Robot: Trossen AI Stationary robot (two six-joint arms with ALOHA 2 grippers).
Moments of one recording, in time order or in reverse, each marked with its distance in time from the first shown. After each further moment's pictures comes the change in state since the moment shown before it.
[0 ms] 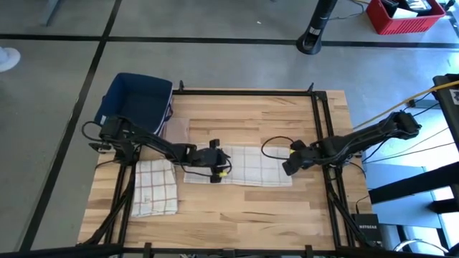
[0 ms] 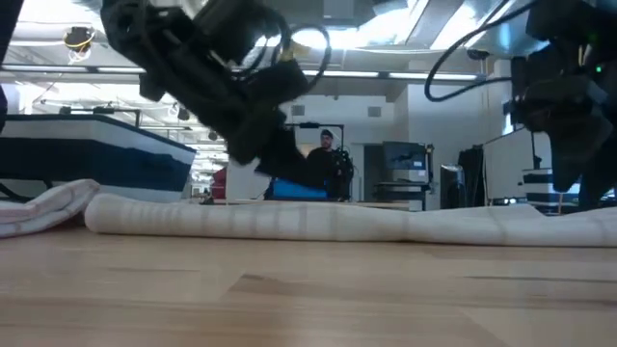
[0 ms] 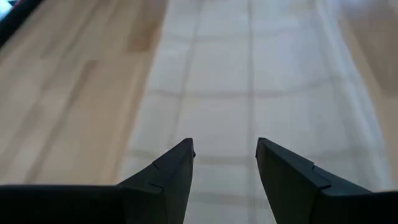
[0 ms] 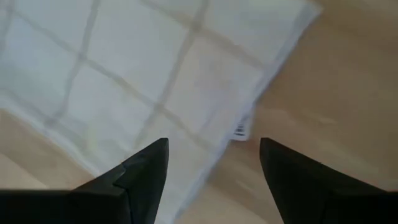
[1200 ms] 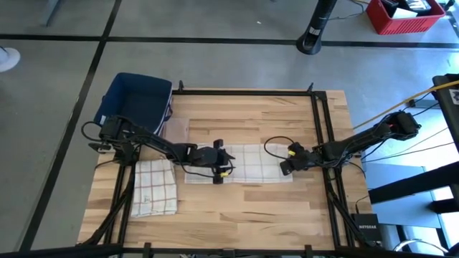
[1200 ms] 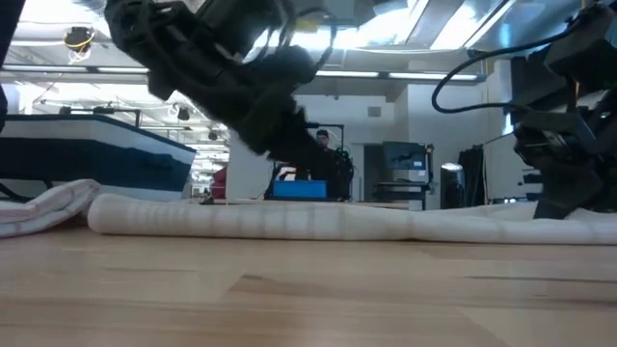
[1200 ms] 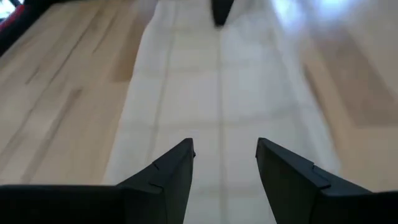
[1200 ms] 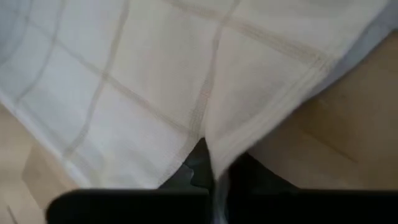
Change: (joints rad) left arm 0.001 0.016 0.018 0.069 0.048 0.014; right arm 0.000 0.002 -0.312 0.571 0.116 -0.026
